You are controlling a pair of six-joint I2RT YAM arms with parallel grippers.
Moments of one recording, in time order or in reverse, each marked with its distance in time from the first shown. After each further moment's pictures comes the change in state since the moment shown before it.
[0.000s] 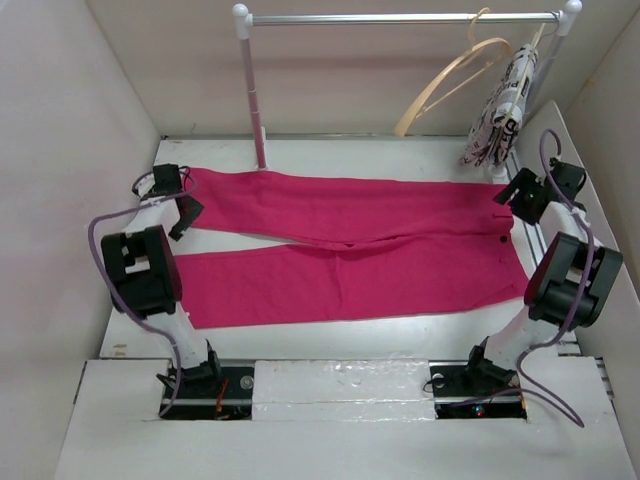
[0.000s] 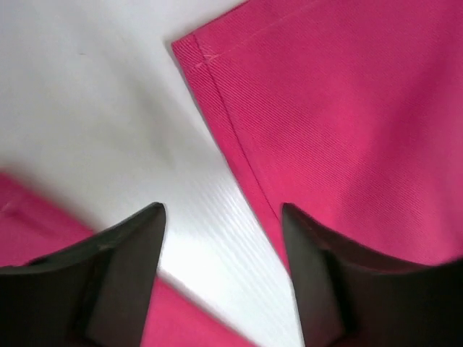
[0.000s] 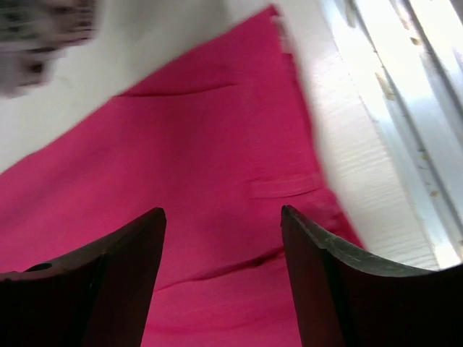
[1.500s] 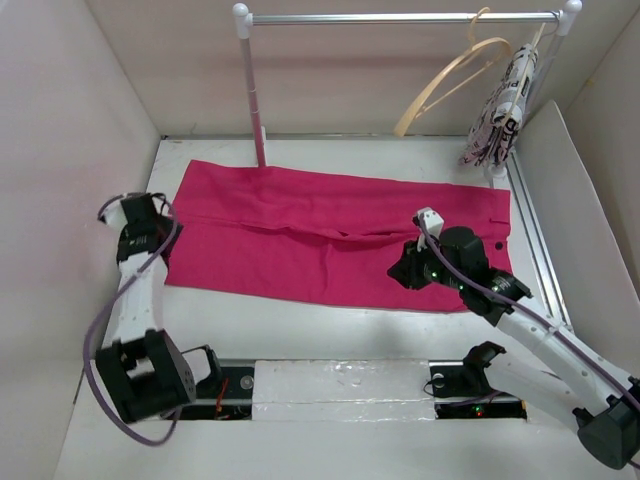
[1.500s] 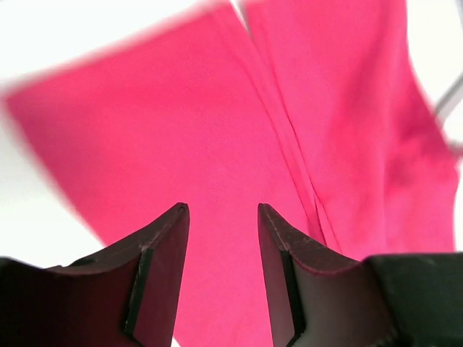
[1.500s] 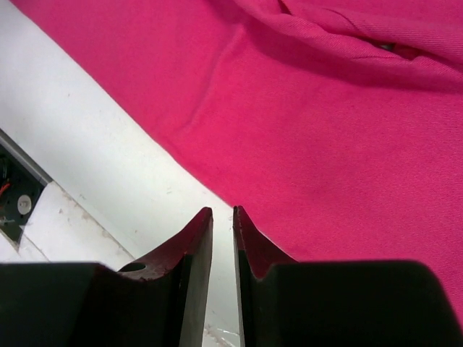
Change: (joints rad) left arm 0.048 -0.564 -0.301 -0.045 0.062 -0.027; right arm 1.048 -0.885 -0.509 -0.161 0.090 0.024
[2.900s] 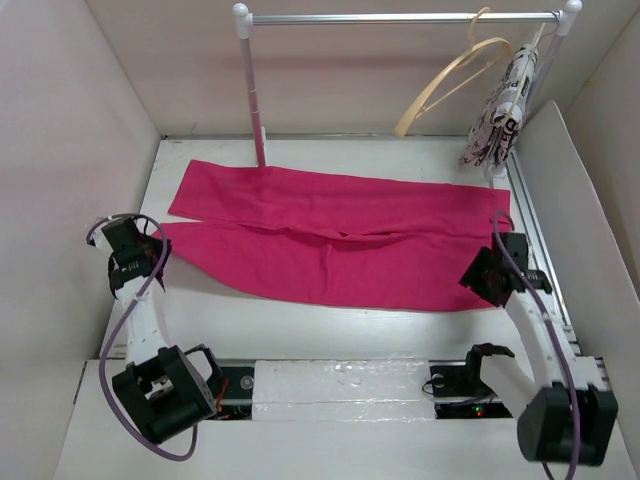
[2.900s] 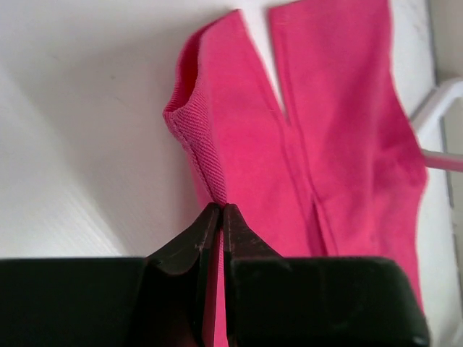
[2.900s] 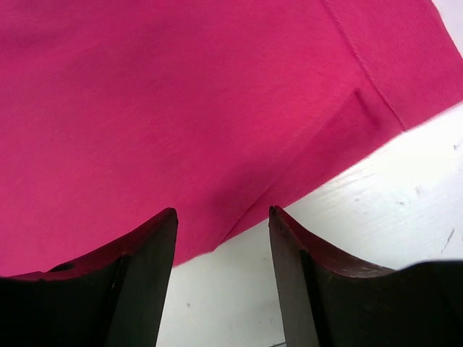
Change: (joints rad) left arm 0.241 -0.198 -0.195 0.090 0.201 0.009; right arm -0.628 0.012 -0.079 -0.360 0.332 0.186
